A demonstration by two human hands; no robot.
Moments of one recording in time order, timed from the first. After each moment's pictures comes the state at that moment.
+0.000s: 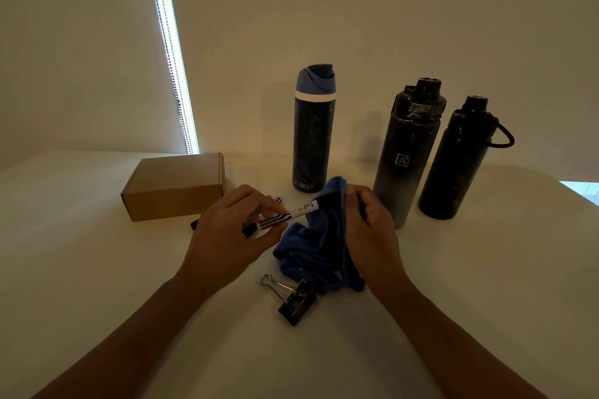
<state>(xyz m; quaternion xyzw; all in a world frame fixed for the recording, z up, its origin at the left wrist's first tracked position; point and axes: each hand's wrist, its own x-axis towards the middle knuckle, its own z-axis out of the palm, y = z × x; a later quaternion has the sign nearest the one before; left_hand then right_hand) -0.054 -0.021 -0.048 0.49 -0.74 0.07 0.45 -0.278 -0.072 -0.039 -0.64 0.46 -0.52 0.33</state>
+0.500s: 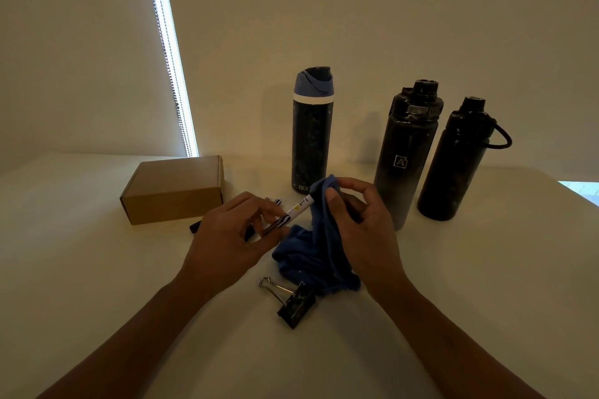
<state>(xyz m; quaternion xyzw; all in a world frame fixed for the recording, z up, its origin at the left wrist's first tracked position) -0.058 -0.019 -0.046 0.48 -0.74 0.05 0.47 -0.276 -0.067 -0.031 -0.64 0.41 -0.53 0.38</state>
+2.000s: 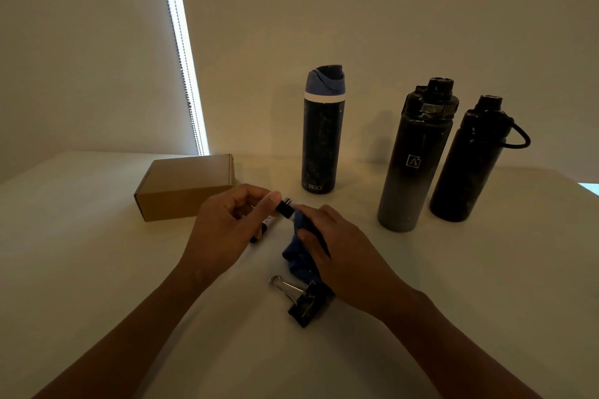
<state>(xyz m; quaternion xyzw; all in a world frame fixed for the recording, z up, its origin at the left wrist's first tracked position) -0.053 -0.013 -0.030 0.56 -0.59 -0.18 0.56 -0.255 -0.042 -0.019 -0.87 0.43 -0.17 0.18</state>
